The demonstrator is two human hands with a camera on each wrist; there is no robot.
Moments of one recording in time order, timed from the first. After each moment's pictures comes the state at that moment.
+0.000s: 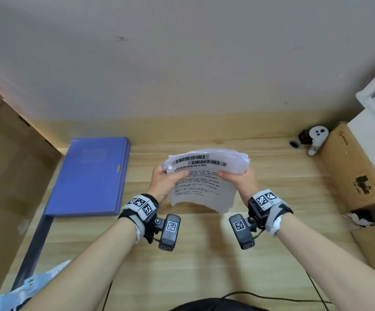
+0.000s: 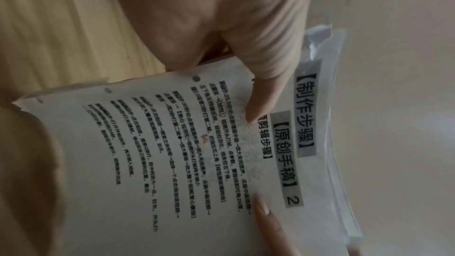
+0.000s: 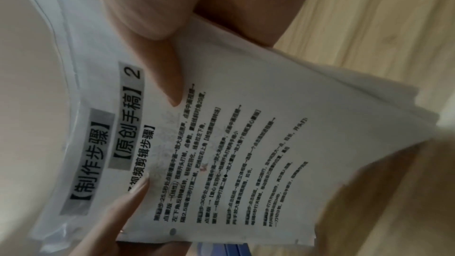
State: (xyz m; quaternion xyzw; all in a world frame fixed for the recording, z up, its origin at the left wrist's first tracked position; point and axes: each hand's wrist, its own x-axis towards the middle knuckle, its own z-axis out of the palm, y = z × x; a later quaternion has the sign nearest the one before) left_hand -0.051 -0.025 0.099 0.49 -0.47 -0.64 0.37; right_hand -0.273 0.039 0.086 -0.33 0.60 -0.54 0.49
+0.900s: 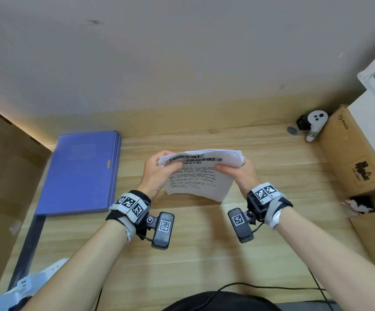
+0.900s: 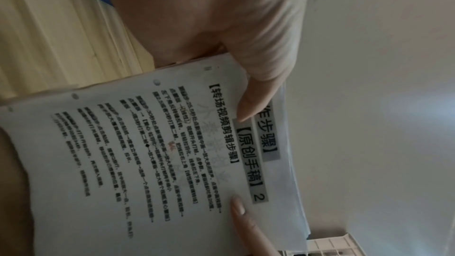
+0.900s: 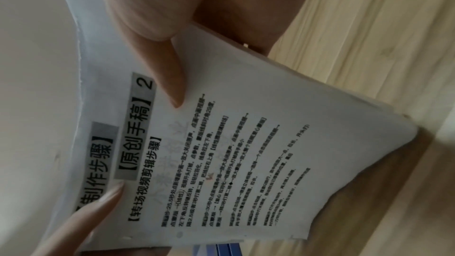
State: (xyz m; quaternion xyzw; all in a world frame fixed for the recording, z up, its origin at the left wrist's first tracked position) left_hand -0.066 -0.029 0.105 0.49 -0.54 -0.59 0.34; right_hand -0.297 0.039 0.067 -0.32 0.63 -0.52 0.48
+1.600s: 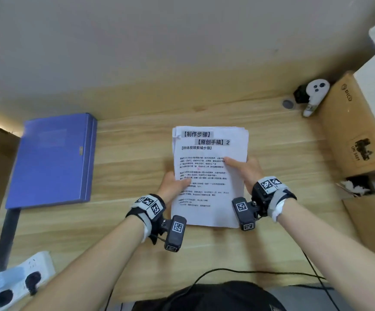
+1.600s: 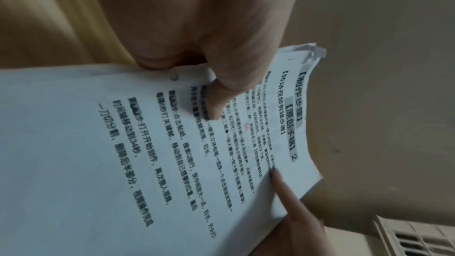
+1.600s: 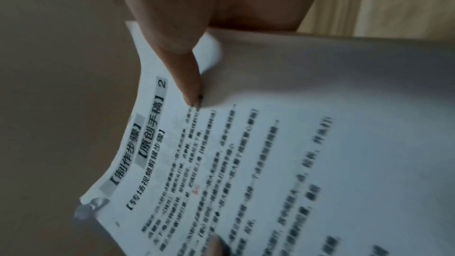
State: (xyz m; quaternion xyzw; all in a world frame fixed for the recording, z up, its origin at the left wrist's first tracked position) left_hand -0.147 0.008 -0.005 0.59 -0.45 -0.66 0.11; right_hand -0.373 0.060 -0.003 -0.16 0.67 -0.48 0.54
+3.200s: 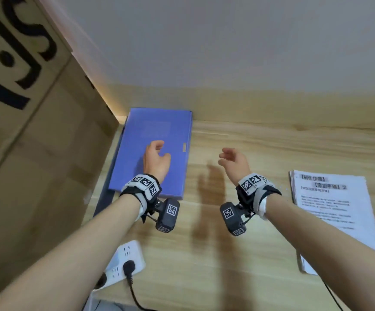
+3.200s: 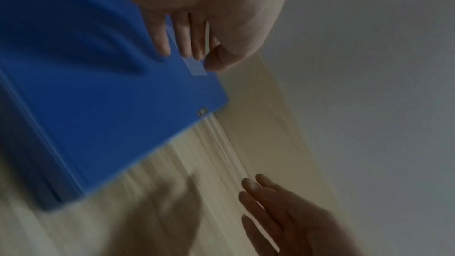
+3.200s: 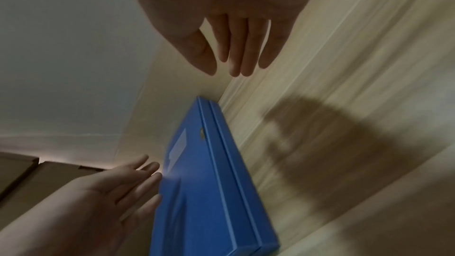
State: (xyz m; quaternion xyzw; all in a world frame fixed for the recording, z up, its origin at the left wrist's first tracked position) left_hand 0.173 -0.133 0.000 0.72 -0.48 -0.39 0.31; right_hand -0.048 -0.100 -0.024 -0.35 0.70 -0.39 0.48
